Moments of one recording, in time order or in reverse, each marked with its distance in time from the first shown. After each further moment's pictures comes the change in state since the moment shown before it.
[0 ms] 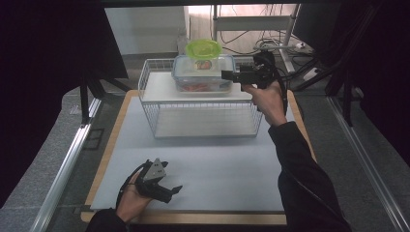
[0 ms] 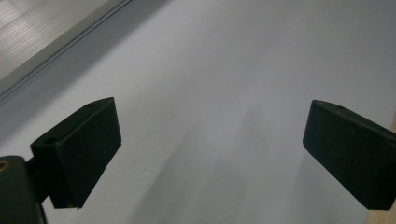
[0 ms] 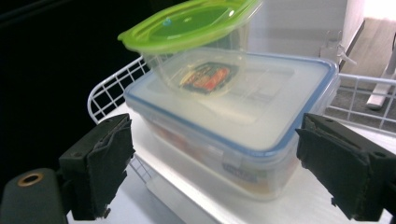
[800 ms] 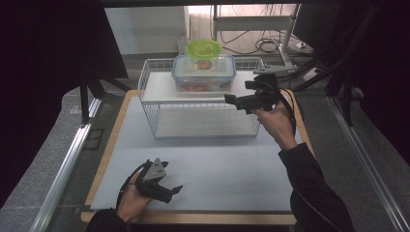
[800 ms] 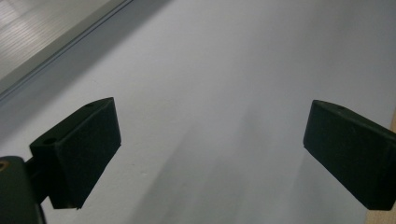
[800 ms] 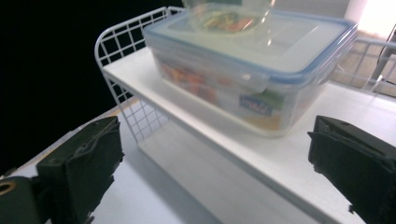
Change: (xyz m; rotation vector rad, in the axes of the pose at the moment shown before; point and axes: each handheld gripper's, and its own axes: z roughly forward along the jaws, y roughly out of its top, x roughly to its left) left arm 0.000 0.000 0.000 -0.012 -0.004 -0.009; right arm 0.022 -0.043 -0.026 0.048 -0.025 -0.156
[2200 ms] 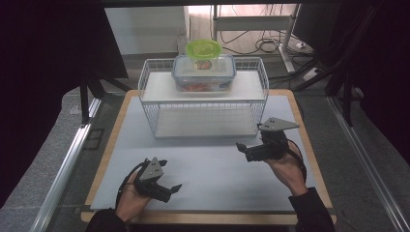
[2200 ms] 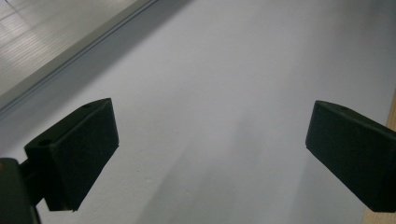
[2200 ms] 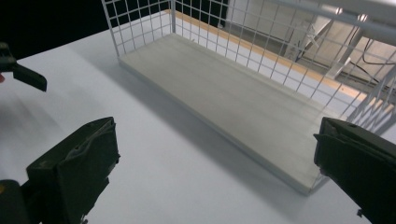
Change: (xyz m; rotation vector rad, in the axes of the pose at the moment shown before) left arm 0.002 -0.001 -0.005 -0.050 -0.003 -0.010; right arm 0.020 -0.125 -0.026 0.086 -0.101 -0.121
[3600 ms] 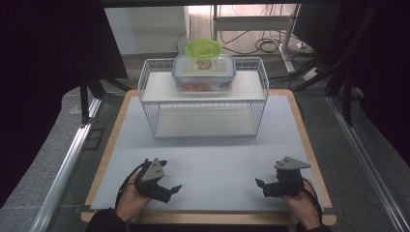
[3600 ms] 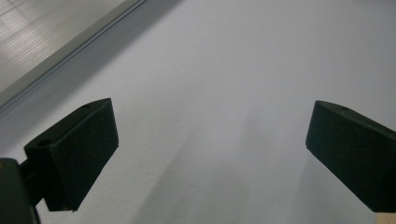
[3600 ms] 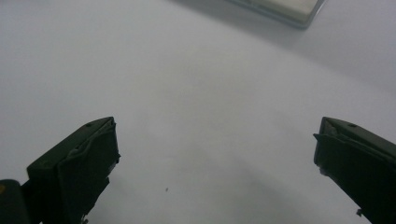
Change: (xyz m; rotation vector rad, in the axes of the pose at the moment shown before) left arm 0.000 -0.003 0.005 0.034 0.013 0.026; right arm 0.001 -0.125 -0.019 0.195 -0.089 0.073
